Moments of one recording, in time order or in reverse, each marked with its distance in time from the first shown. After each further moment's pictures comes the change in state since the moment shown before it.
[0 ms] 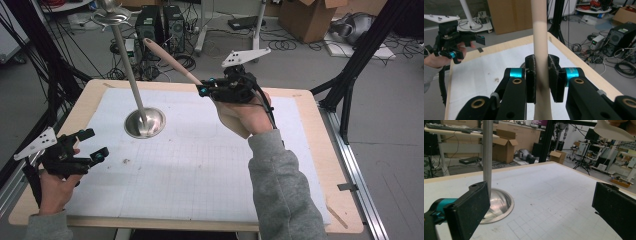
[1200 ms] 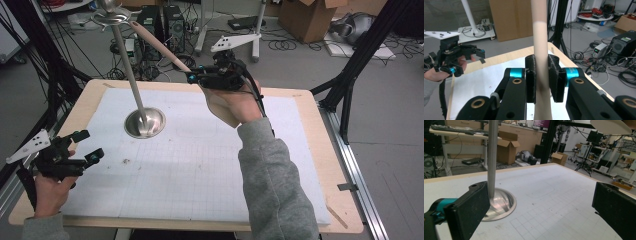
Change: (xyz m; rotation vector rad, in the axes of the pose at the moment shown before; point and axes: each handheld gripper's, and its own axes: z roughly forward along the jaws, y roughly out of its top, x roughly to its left) left arm 0.001 -0.001 -0.011 -0.014 0.015 -0.009; right arm -0.001 0.028 0.016 -0.042 0.021 0.010
